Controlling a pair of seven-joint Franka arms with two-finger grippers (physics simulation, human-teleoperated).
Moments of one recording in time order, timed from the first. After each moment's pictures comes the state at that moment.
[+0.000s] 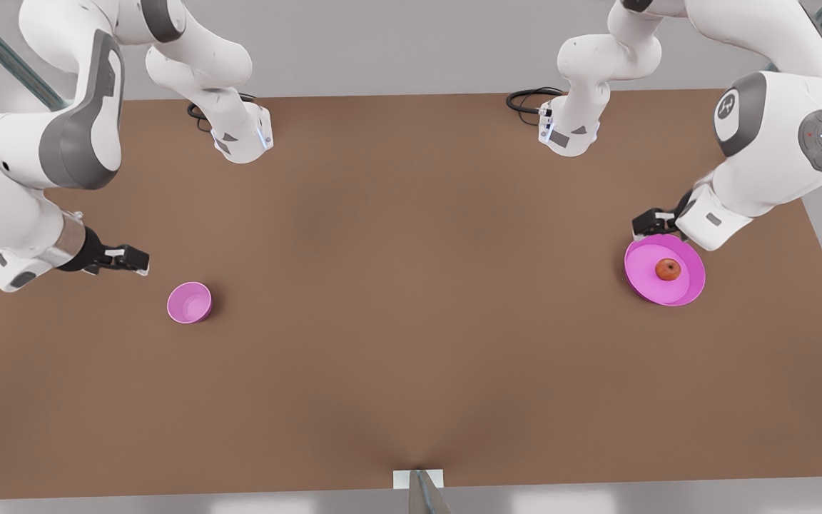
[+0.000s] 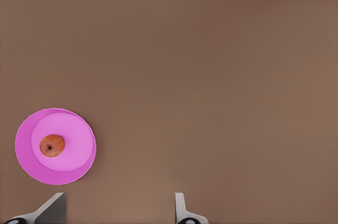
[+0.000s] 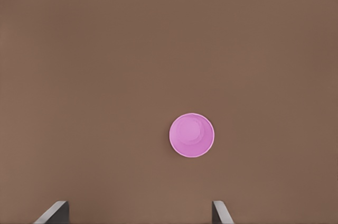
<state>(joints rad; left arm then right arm) 0.01 0.16 -0.12 -1.37 -0.04 1.44 -0.11 0.02 0.25 -0.01 -1.28 0.01 1.45 0.04</state>
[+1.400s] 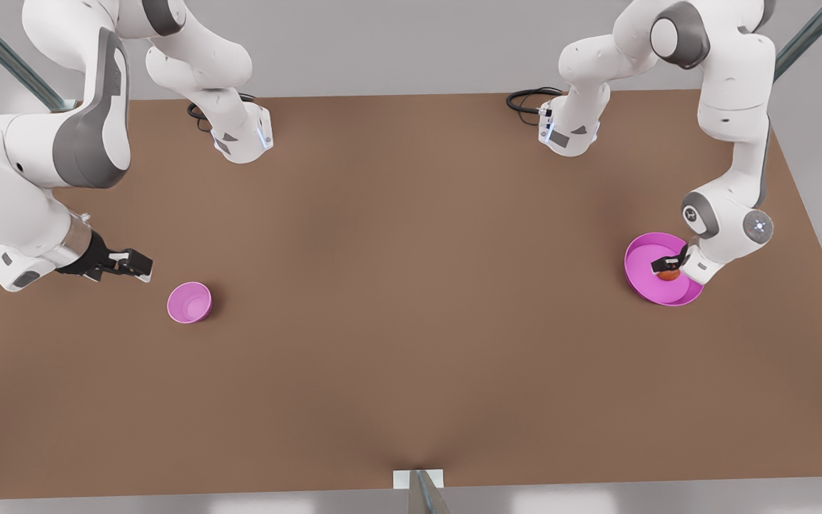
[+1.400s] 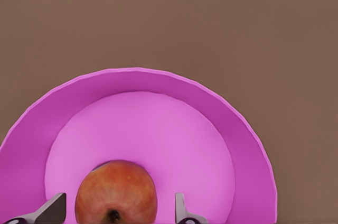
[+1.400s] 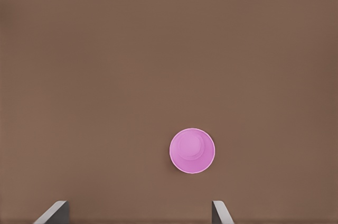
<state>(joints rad) 0.20 0.38 0.18 -2.26 -0.09 2.54 0.35 0.01 0.23 0.01 -1.34 0.00 1.55 0.06</state>
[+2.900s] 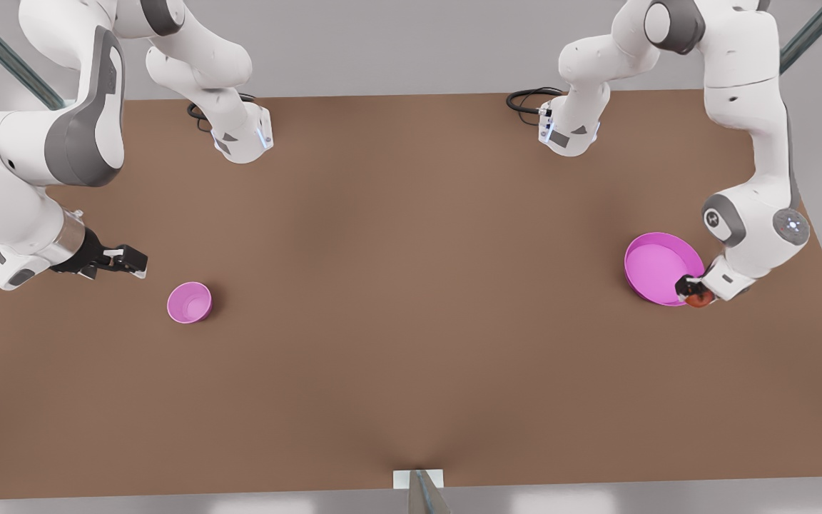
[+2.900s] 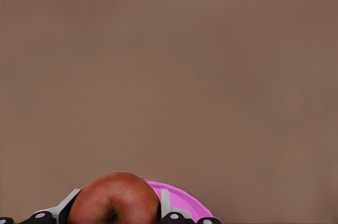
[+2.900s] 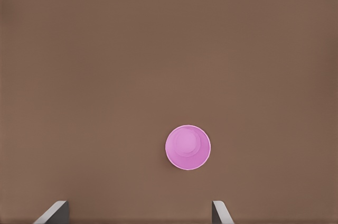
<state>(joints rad) 0.16 0.31 0.09 -2.01 -0.09 2.43 0.46 0.00 0.22 0.00 -1.33 0.00 1.53 0.01</state>
